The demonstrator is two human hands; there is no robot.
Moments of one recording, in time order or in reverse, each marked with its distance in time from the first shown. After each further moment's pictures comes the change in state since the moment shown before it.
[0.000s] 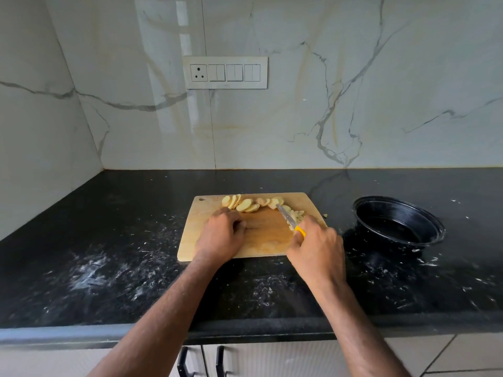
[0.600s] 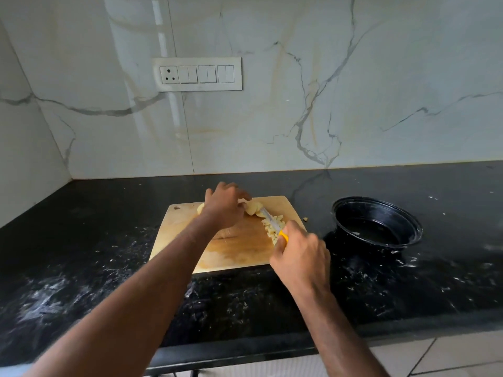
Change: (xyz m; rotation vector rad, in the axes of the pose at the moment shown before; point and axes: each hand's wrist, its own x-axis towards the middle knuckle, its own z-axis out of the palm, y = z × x) left_hand 0.095 0.044 0.023 0.254 -0.243 0.103; right_hand 0.007 0.017 0.003 -0.033 0.010 0.016
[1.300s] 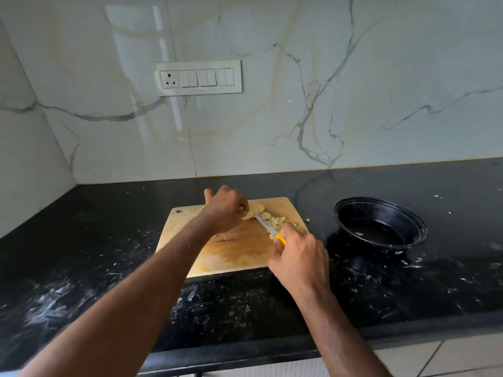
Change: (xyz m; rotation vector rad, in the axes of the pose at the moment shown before) left_hand -0.004 -0.006 -0.003 0.061 0.019 0.090; right_hand 0.004 0.001 0.002 0.076 -0.058 -0.028
